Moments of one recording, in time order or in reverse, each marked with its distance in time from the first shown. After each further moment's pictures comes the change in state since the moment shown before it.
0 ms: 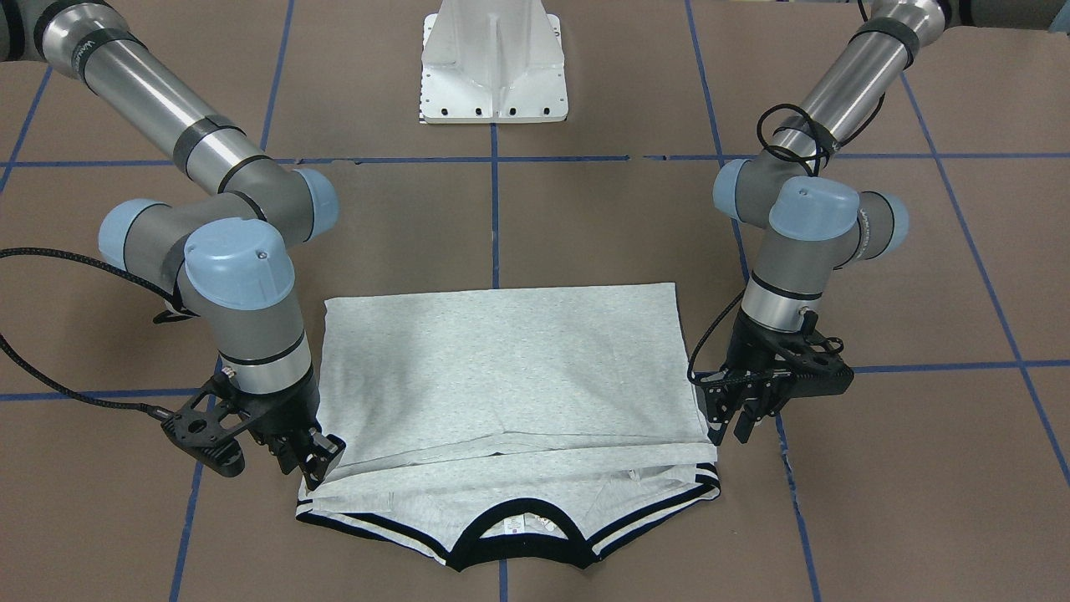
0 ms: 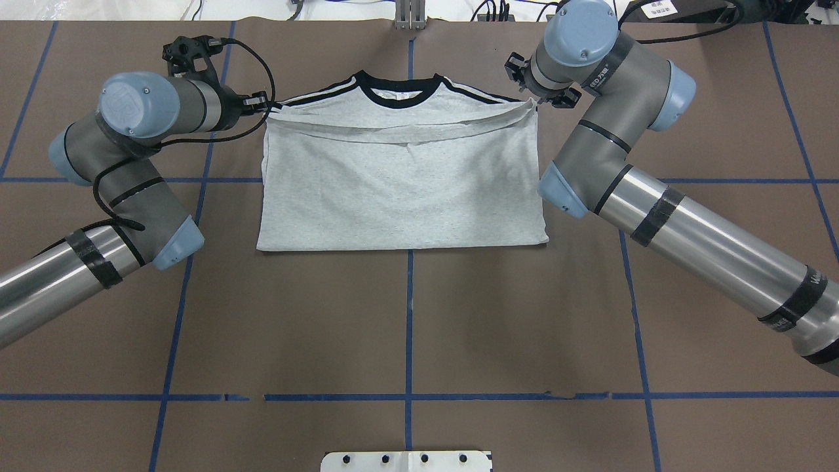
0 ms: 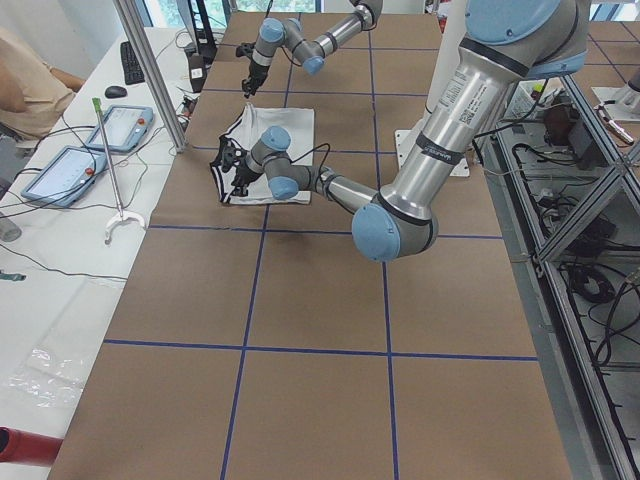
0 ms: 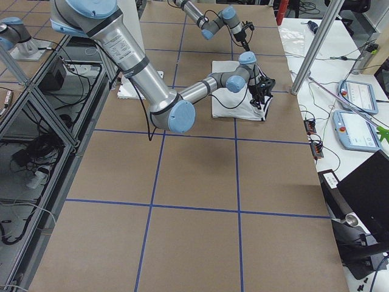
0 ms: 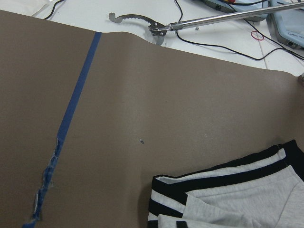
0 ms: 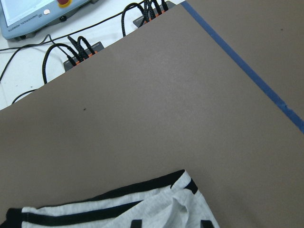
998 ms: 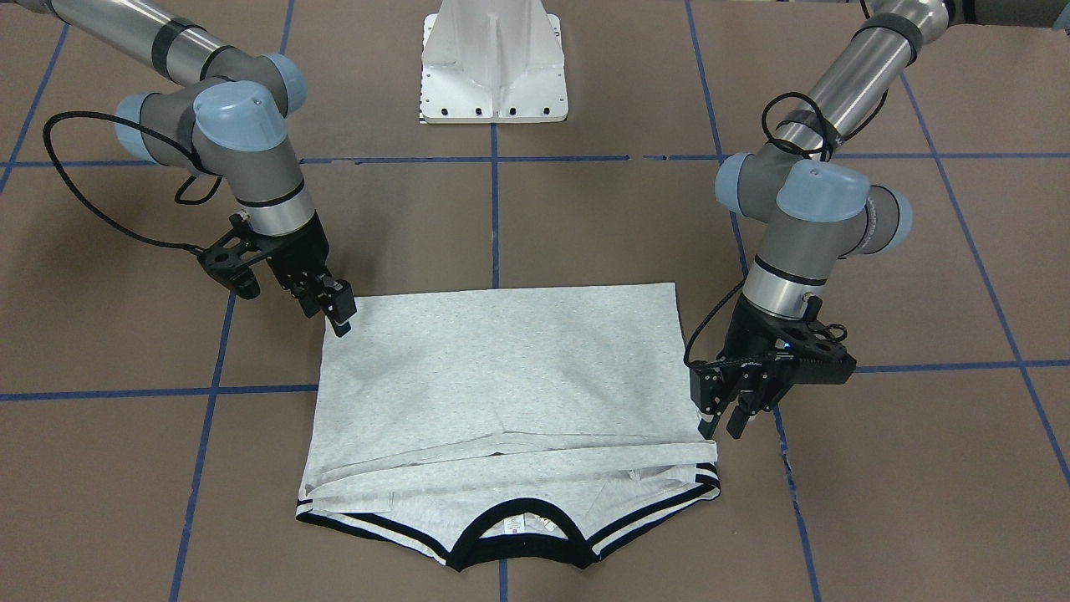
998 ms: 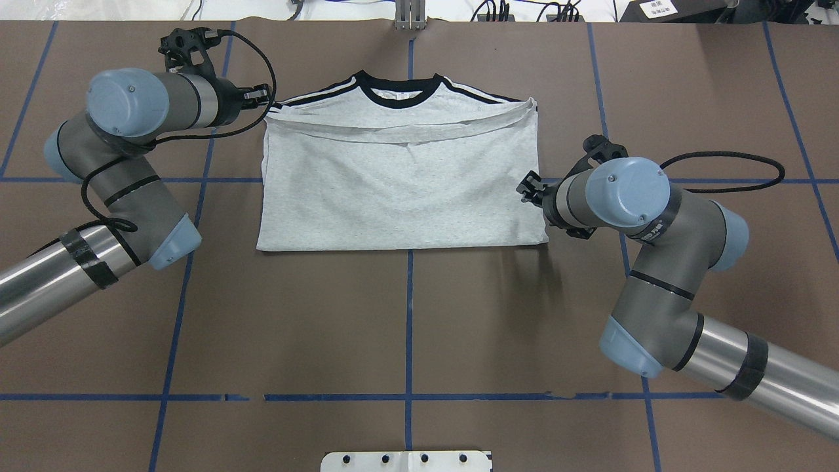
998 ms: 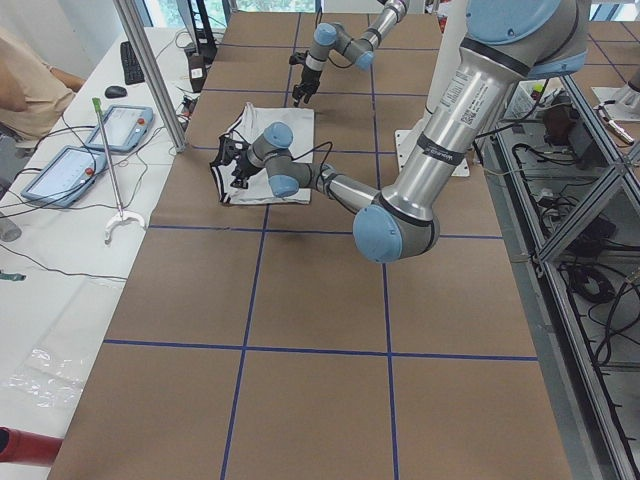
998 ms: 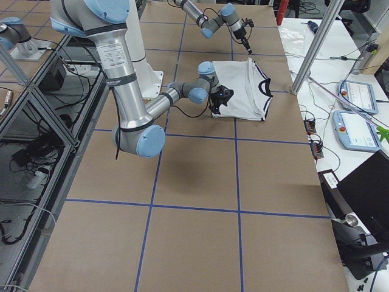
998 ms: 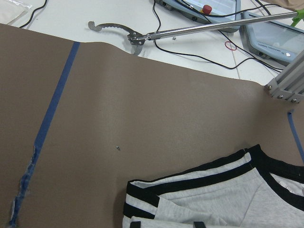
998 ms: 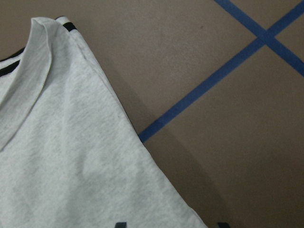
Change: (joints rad) left arm -0.004 0.008 -0.038 -0.045 -0.009 -0.001; right arm -0.245 -0.363 0.411 0.008 -0.062 0.305
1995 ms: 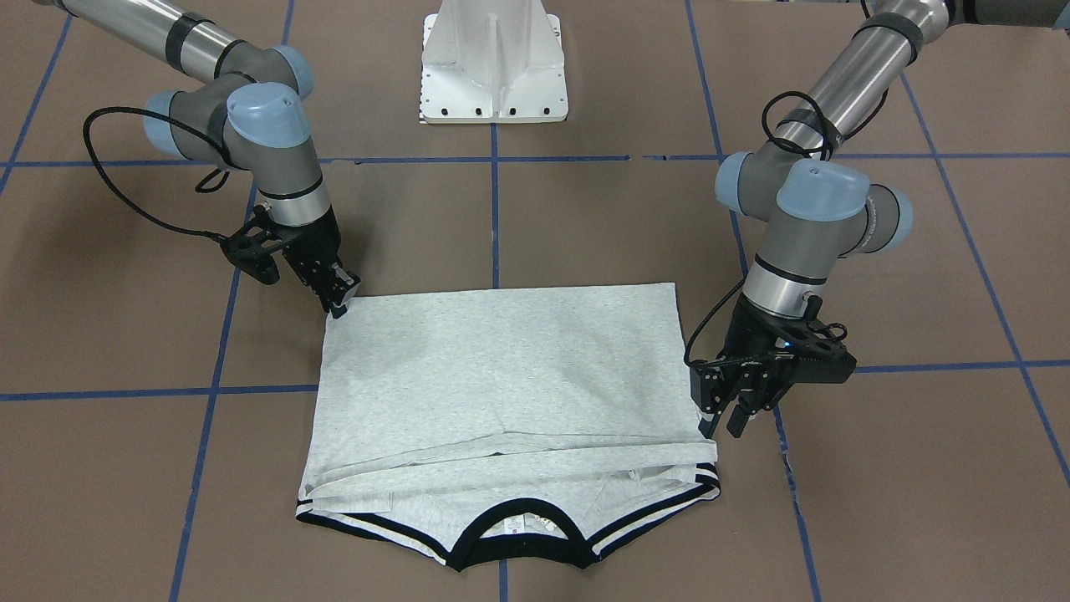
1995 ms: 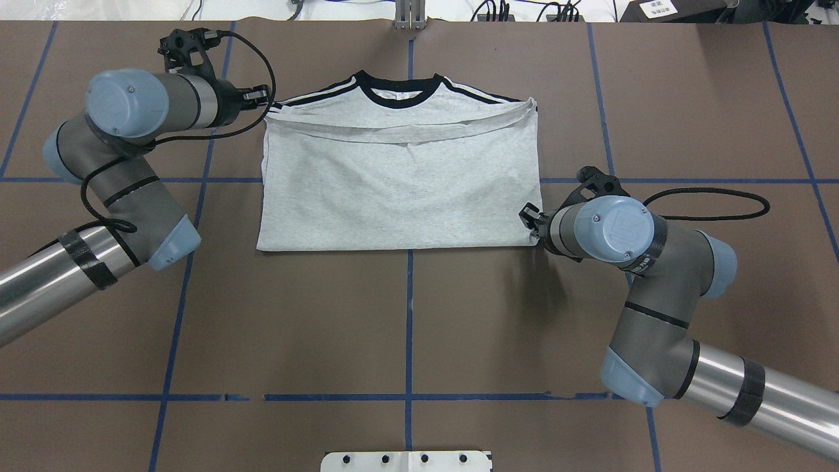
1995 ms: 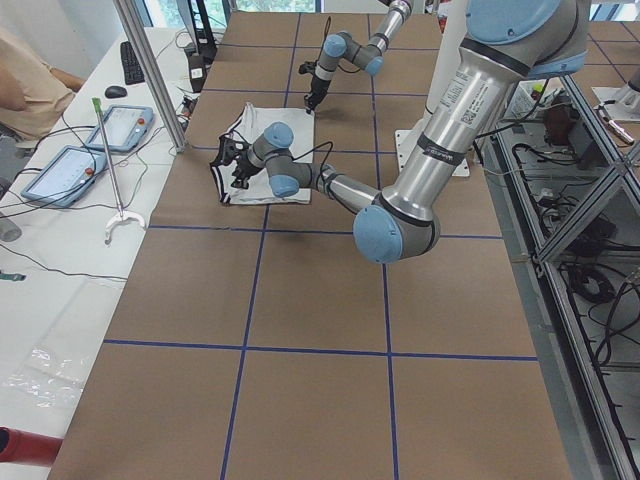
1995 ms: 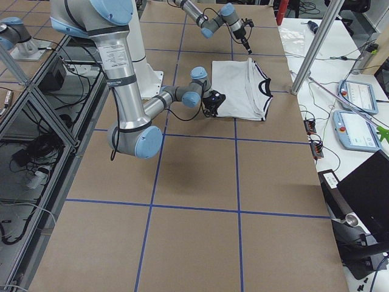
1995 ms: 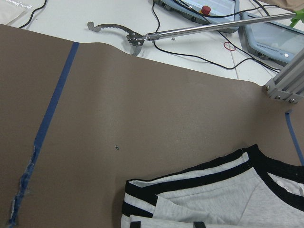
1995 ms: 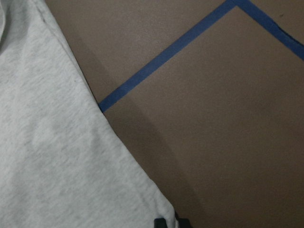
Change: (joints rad) left arm 0.000 0.002 -0.001 0.003 0.000 -0.001; right arm -0.057 -0.027 -0.002 0.000 -0.047 0.018
